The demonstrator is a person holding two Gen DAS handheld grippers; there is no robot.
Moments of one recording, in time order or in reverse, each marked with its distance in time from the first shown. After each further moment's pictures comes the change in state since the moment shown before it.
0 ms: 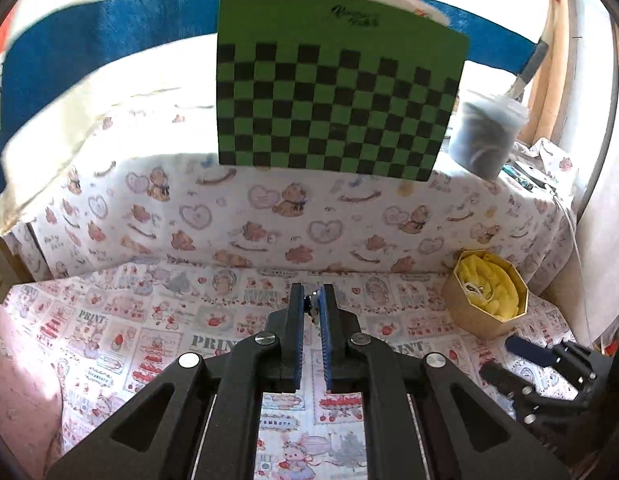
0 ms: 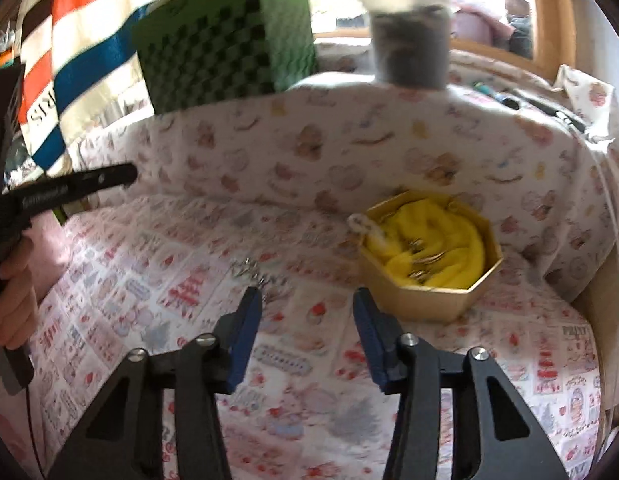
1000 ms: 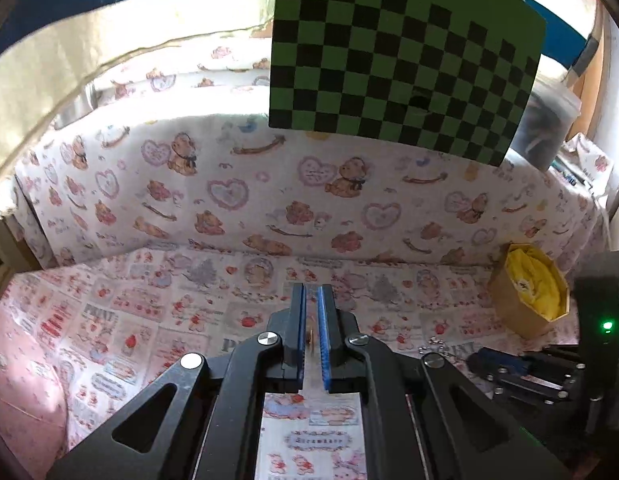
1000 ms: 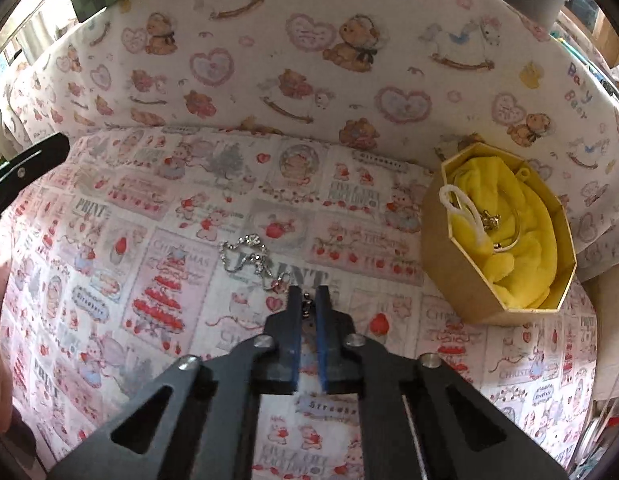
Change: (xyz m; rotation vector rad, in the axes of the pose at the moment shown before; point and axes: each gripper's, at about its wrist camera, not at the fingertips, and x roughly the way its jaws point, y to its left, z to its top) left arm 0.035 0.031 -0.002 -0.019 0.059 0.065; right arm 0.099 0.046 0.040 0.045 0.337 -0.109
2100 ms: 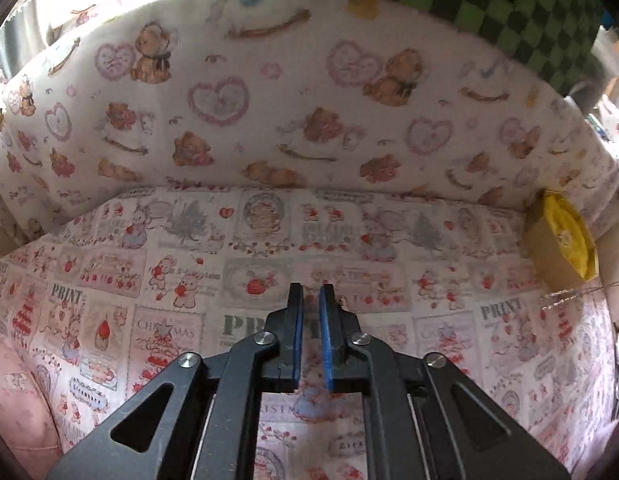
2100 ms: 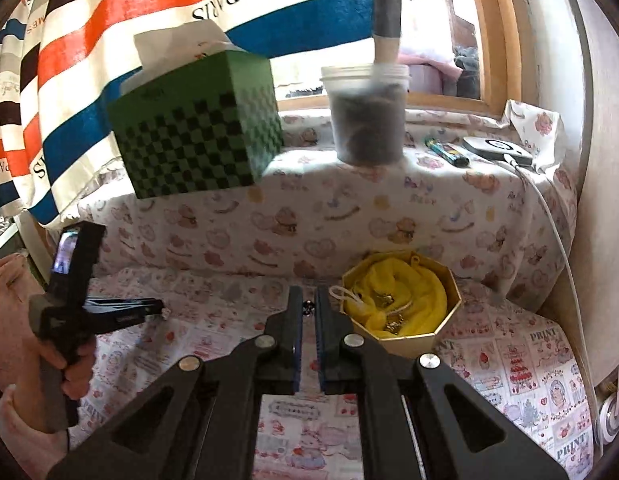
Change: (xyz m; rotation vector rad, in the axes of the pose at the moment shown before) left arm 0.065 0.033 -0.007 0.021 0.261 -0.065; right arm -0.128 -0.061 -0.059 0.135 -0.540 0.039
